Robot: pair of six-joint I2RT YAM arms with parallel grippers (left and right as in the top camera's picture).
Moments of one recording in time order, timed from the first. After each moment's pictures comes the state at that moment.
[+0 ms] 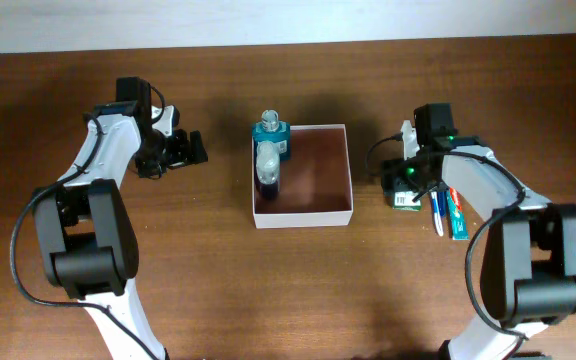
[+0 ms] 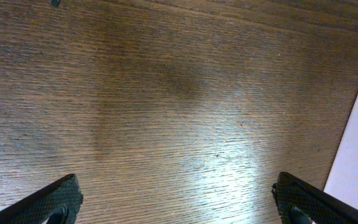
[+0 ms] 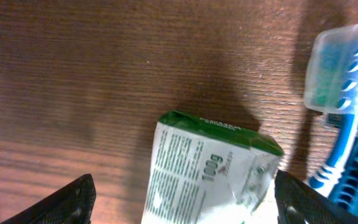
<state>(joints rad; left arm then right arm) 0.06 2.14 1.60 -0.87 0.27 -0.07 0.03 1.87 1.17 -0.62 -0.08 0.00</state>
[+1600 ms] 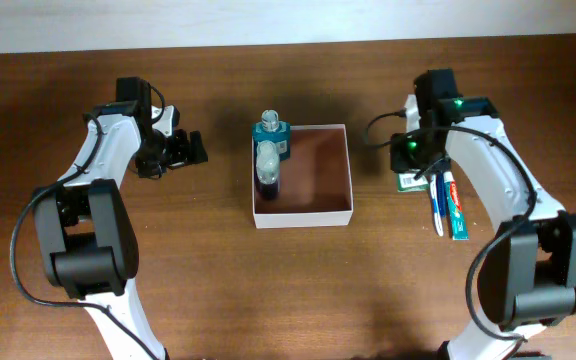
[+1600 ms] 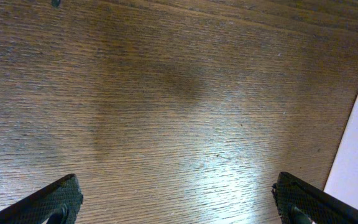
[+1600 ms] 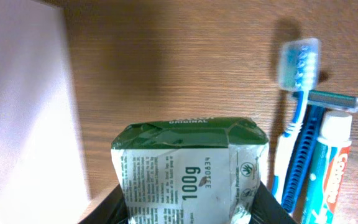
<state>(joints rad) 0.06 2.14 1.60 -0.87 0.27 -0.07 0.08 1.85 1.48 -1.00 -0.08 0.11</state>
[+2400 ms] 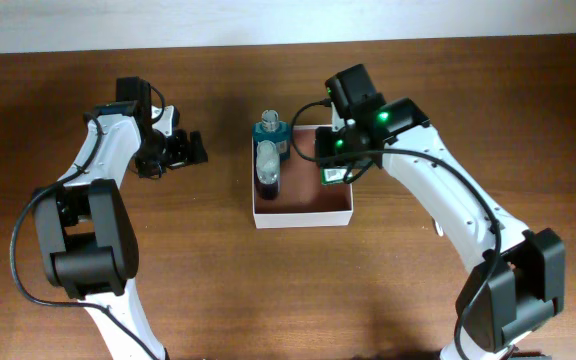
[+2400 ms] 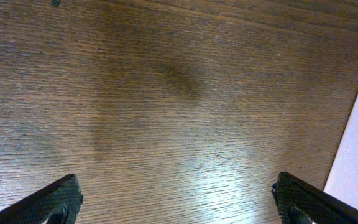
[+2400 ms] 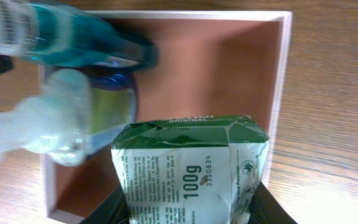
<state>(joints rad) 0.06 2.14 1.60 -0.87 0.27 -0.07 0.43 1.82 1.59 -0.92 -0.12 0.42</state>
